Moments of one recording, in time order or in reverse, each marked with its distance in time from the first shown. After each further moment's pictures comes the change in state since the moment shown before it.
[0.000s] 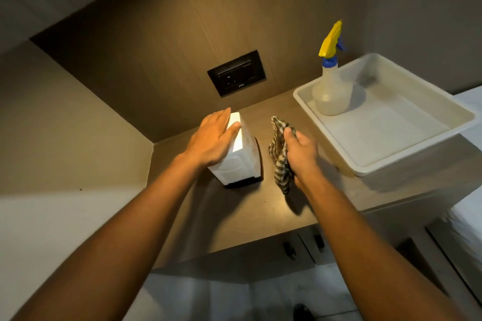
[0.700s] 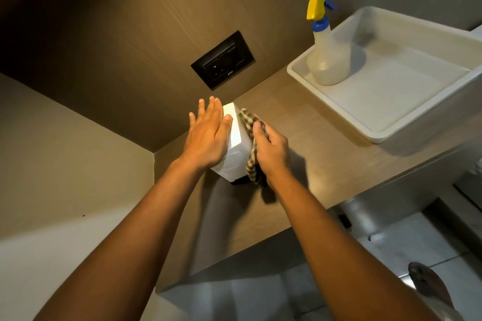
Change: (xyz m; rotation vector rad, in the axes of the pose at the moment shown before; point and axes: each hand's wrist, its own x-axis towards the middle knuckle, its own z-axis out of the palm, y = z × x) left_hand 0.007 -0.013 0.003 0.058 -0.011 0.140; right_hand -0.015 0.040 0.075 0.050 0.001 -0.102
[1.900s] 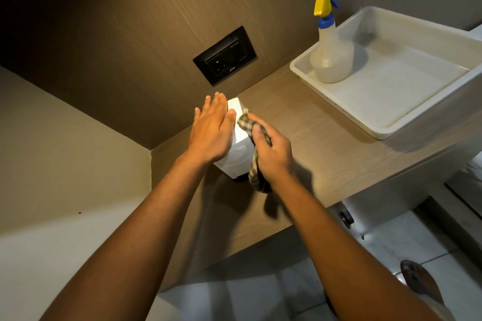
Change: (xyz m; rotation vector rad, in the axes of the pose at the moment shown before) left_hand -0.003 0.000 0.000 -0.082 0.030 0.016; right_hand -0.029 -0.007 0.002 0.061 -0.069 -0.261
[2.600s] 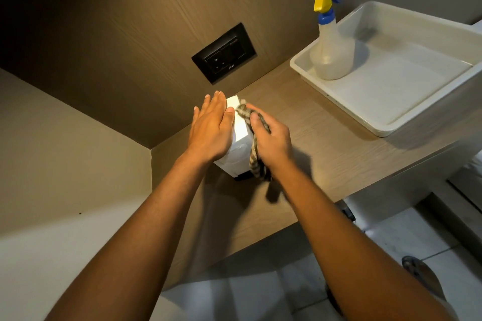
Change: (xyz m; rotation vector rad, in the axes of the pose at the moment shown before) left_hand 0.001 0.002 0.001 0.011 0.015 -0.029; right_hand 0.027 0.003 0.001 -0.020 0.011 0.044
